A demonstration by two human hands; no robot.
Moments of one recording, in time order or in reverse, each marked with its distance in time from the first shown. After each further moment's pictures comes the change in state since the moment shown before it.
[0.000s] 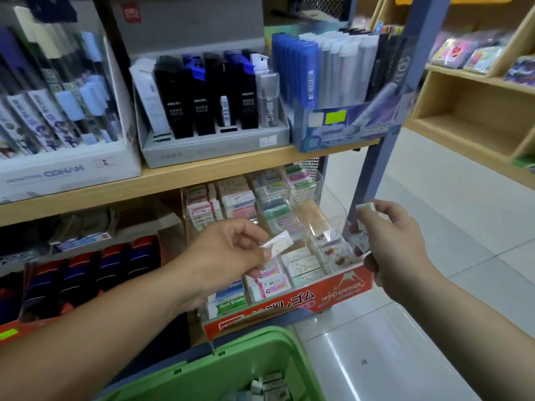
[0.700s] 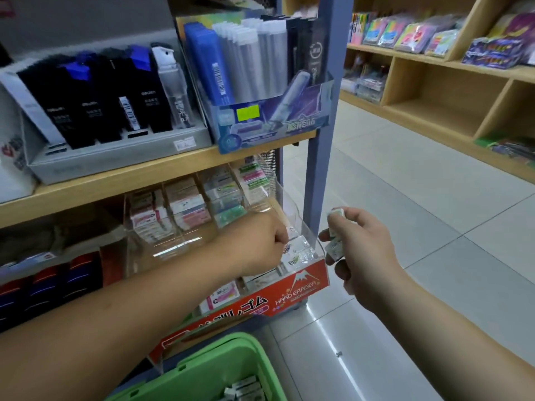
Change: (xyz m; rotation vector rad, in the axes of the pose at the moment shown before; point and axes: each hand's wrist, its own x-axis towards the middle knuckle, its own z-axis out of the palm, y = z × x) left_hand 0.080 0.028 0.098 0.885 -0.120 0.279; right_hand 0.018 0.018 -0.038 0.084 -0.025 0.086
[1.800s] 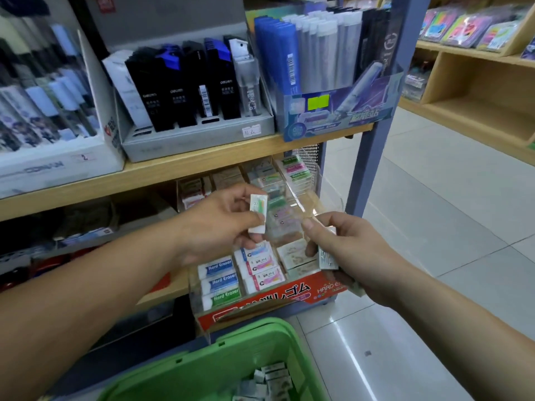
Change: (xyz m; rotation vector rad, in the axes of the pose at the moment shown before) left_hand -0.074 -0.065 -0.062 -0.961 -0.003 -0.253; right_hand -0.030 0.000 0.041 -0.266 -0.524 -0.044
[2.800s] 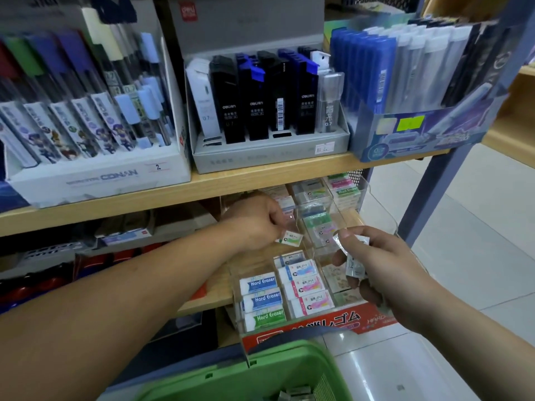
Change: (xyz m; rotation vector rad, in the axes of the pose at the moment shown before) left_hand 0.063 -0.028 -0.044 0.760 0.279 0.056; right_hand 0.029 -0.006 0.037 0.016 0.100 0.043
